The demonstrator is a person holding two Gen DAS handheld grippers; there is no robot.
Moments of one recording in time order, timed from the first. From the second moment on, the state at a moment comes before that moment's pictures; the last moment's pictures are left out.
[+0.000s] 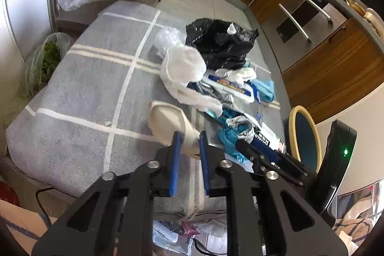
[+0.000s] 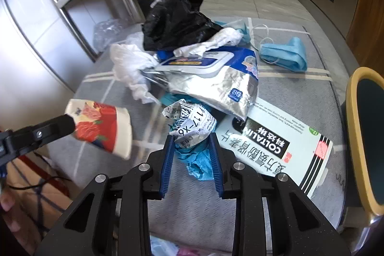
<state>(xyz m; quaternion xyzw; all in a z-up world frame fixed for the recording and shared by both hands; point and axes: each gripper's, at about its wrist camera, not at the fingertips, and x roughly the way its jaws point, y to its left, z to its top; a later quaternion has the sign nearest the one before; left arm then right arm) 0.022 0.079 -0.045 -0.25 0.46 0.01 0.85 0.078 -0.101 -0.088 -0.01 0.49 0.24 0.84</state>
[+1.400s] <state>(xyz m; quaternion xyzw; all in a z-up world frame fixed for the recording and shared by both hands) 0.068 0.060 -0.068 -0.05 0.57 0.01 0.82 0.023 -0.173 -0.009 0.09 0.42 0.24 0.87</state>
